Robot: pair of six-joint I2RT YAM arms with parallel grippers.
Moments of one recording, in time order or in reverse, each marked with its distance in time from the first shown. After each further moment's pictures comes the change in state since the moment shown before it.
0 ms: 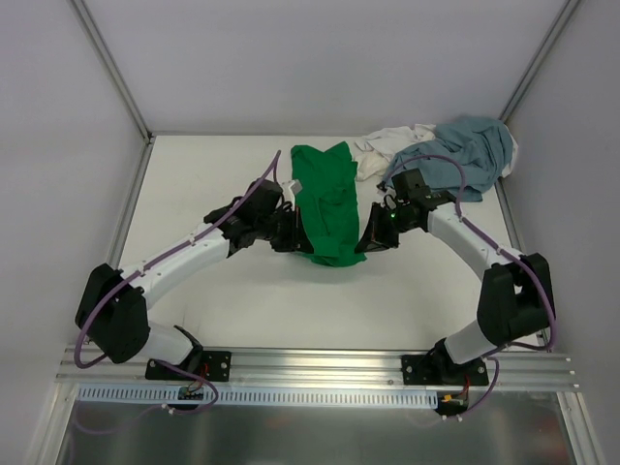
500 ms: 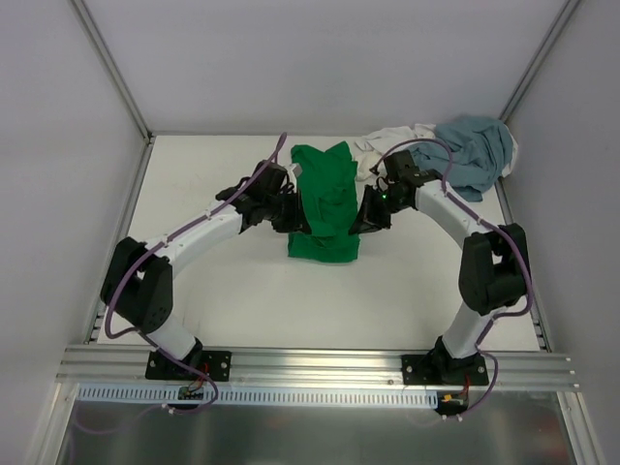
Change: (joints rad) left arm 0.072 0.188 0.163 -0.027 -0.047 0.069; right arm -0.018 0.207 0.210 -0.013 -0.003 -0.017
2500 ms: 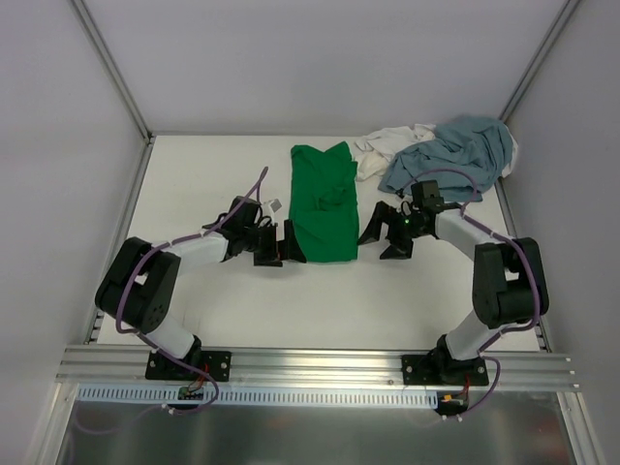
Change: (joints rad) left arm 0.144 -0.014 -0.438 0.365 0.243 0.027; right arm -0.157 -0.112 -0.362 0.257 -0.046 -0.030
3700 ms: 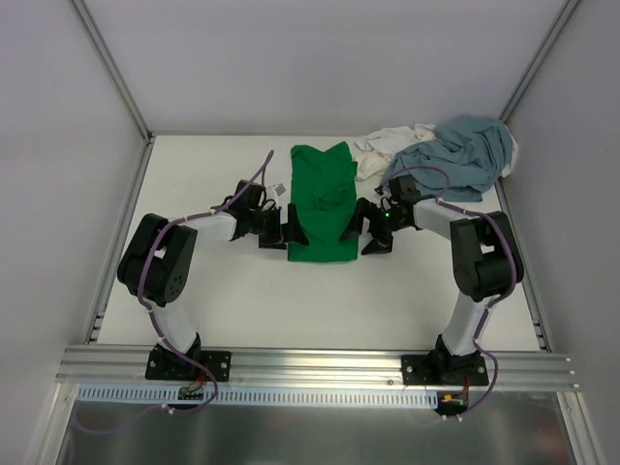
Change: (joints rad) left arm 0.052 0.212 0.201 -0.010 0.029 0.072; right arm 0.093 0.229 0.133 0.084 -0.039 0.071
